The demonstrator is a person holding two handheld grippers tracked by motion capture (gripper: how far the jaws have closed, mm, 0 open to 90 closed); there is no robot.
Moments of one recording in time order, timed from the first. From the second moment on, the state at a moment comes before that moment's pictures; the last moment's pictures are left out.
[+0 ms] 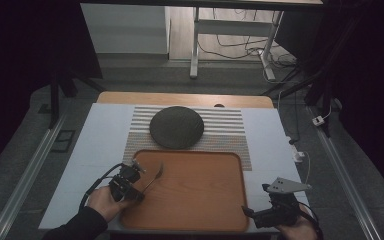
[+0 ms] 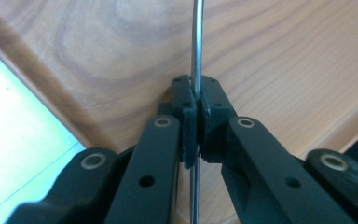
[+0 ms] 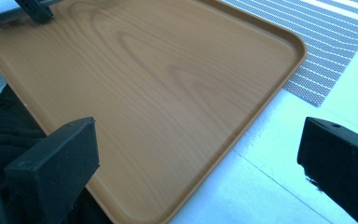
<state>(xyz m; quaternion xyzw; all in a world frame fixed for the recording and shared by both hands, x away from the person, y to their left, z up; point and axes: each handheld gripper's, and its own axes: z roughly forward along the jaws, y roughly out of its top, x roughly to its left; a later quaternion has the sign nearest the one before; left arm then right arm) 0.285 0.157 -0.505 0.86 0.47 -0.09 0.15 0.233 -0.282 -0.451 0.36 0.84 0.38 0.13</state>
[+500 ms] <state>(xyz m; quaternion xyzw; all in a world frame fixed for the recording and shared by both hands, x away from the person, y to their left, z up) 0.284 0.162 -0.500 0.86 0.47 -0.06 0.17 0.230 -0.292 -0.450 0.37 0.84 0.39 0.13</state>
